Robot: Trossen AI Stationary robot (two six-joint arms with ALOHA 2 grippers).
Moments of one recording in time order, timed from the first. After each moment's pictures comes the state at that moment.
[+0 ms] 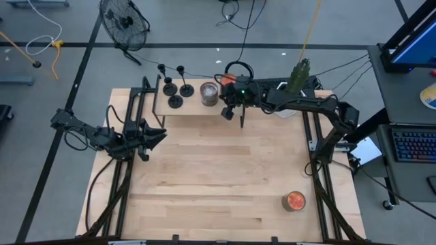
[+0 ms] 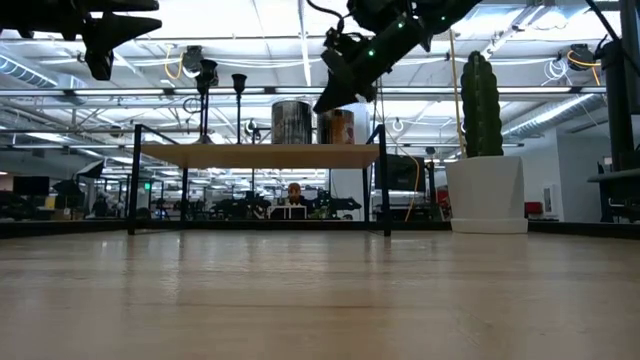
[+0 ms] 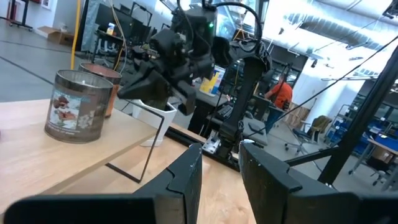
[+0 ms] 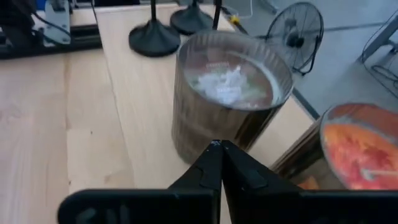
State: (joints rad) left arm -0.43 0.35 0.27 0.24 -0.68 -0.30; right arm -0.37 1.69 1.35 -0.18 0.08 -0.09
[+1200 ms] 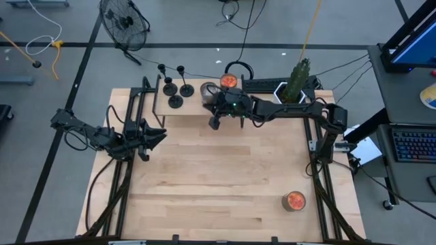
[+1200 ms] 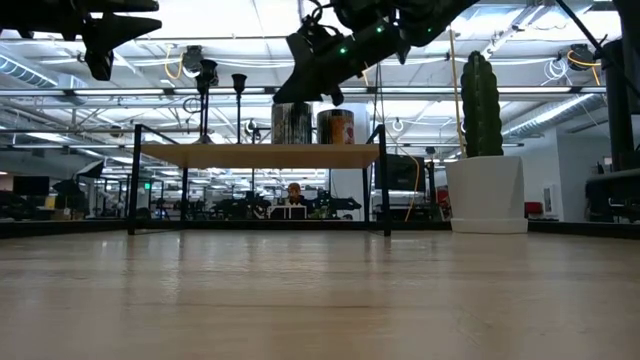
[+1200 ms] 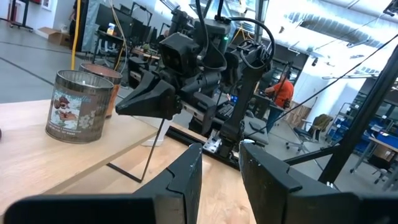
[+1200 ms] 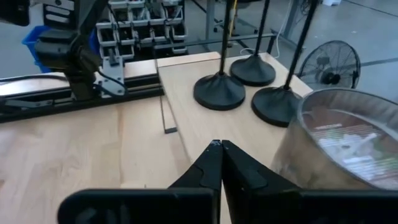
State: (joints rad) left arm -0.43 0.35 0.27 0.24 -0.68 -0.29; right arm -0.26 1.80 1.35 0.13 0.05 0.01
